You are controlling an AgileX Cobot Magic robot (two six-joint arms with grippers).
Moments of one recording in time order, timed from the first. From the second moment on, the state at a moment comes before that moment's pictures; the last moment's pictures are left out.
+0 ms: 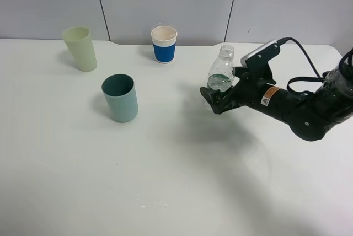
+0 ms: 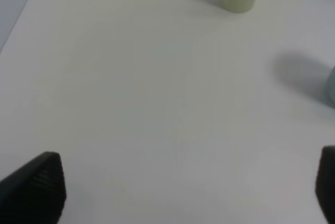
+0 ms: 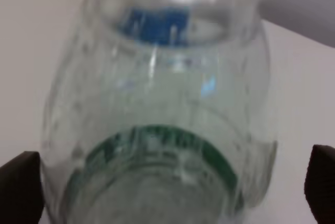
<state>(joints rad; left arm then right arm) 0.02 0.00 -0.50 0.07 1.06 -0.07 0.31 2.01 -0.56 -0.27 -1.07 -0.11</state>
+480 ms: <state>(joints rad) 0.02 0.00 -0.50 0.07 1.06 -0.07 0.31 2.07 -0.62 -0.34 -1.05 -0.11</state>
